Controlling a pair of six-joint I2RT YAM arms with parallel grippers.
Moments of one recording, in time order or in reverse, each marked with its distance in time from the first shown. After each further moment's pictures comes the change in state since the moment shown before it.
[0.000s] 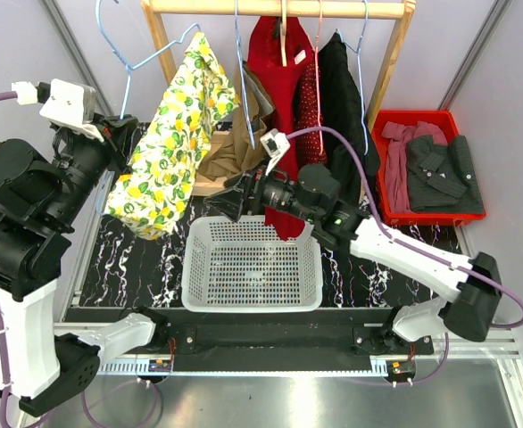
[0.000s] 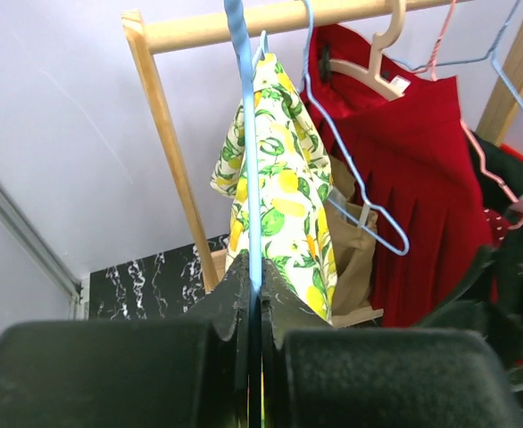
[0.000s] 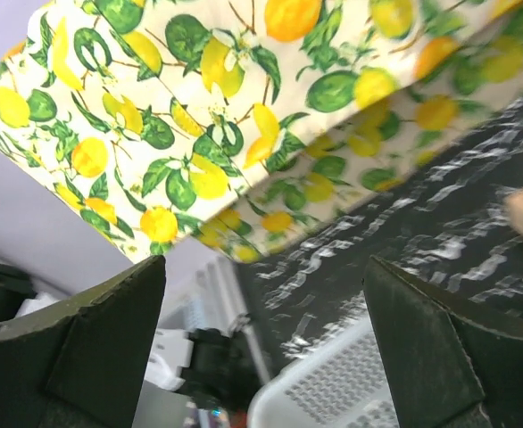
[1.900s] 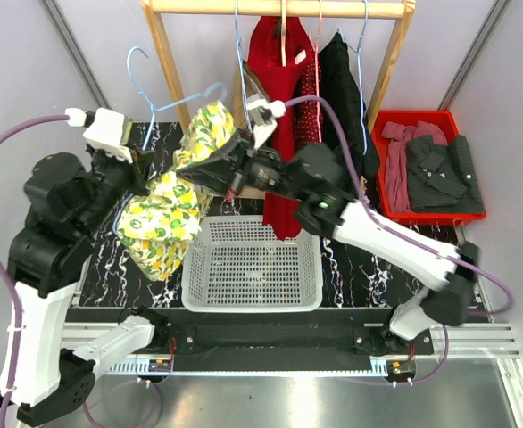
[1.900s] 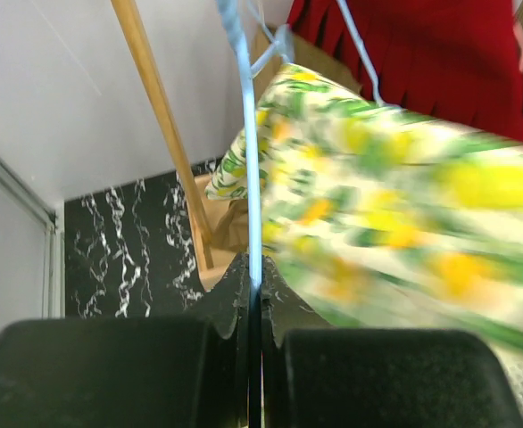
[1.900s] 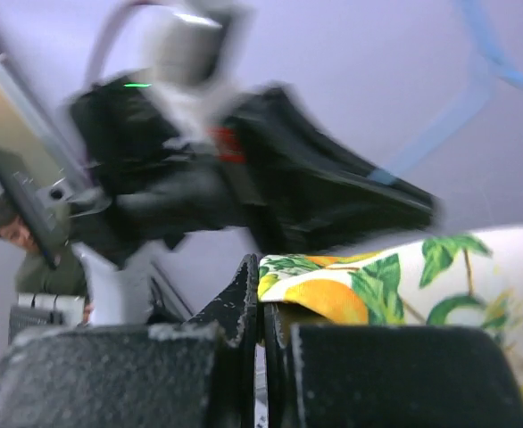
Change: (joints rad) left arm 0.007 -0.117 -0.285 -0.001 0.002 -0.031; right arm 0.034 0.220 0.306 0.319 -0.216 0.238
